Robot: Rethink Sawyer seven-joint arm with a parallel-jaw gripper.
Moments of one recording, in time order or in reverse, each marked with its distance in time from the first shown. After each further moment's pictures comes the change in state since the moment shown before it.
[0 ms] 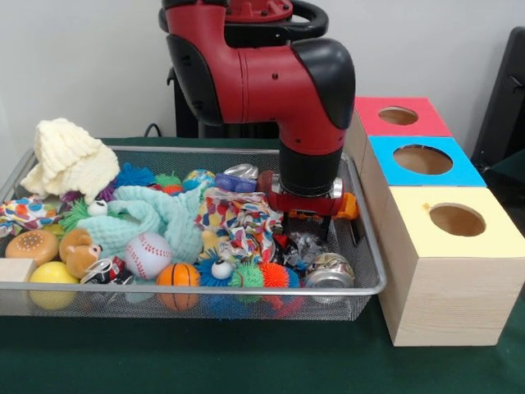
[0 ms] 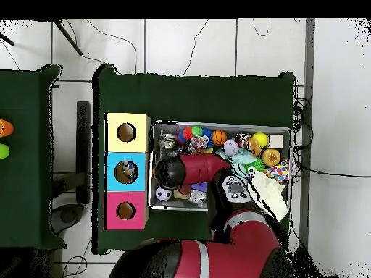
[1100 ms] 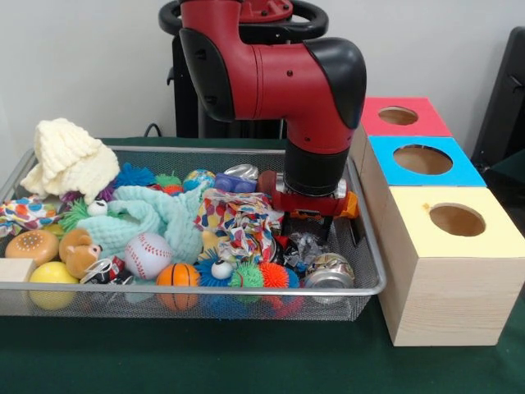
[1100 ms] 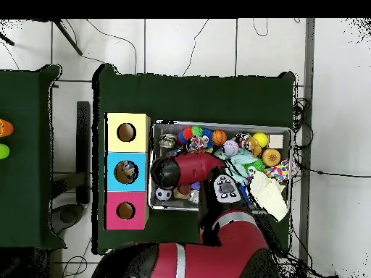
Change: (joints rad) arm 0.059 0.000 -0.051 -0.018 0.000 -0.009 0.000
